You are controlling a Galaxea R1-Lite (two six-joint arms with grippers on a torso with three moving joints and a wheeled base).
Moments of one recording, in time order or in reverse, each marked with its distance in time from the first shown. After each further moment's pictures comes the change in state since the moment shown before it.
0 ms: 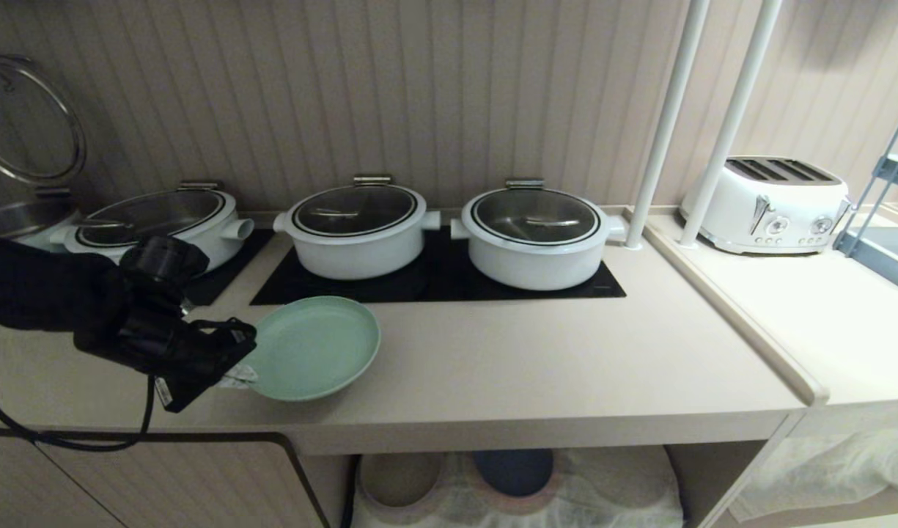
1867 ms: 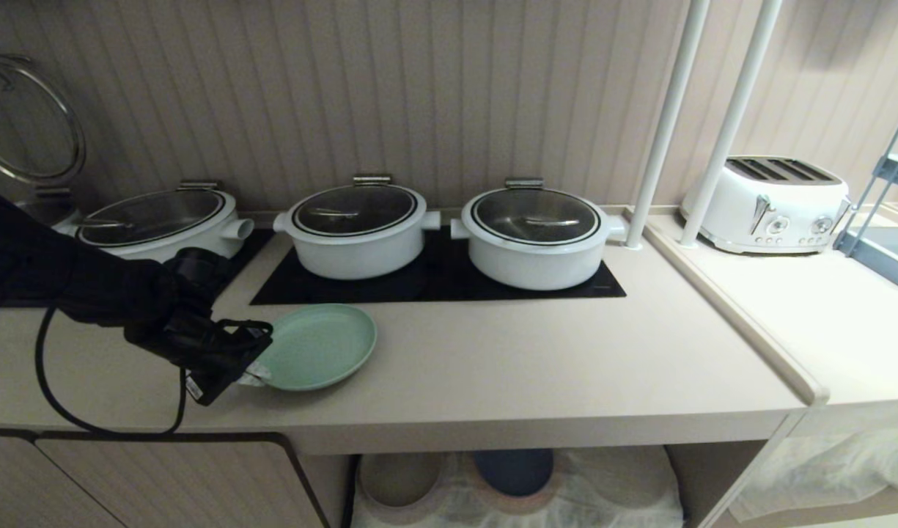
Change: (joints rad) left arm 0.018 0.202 -0.136 -0.009 -0.002 -0.119; right arm 0.000 0.000 0.000 0.000 0.000 0.000
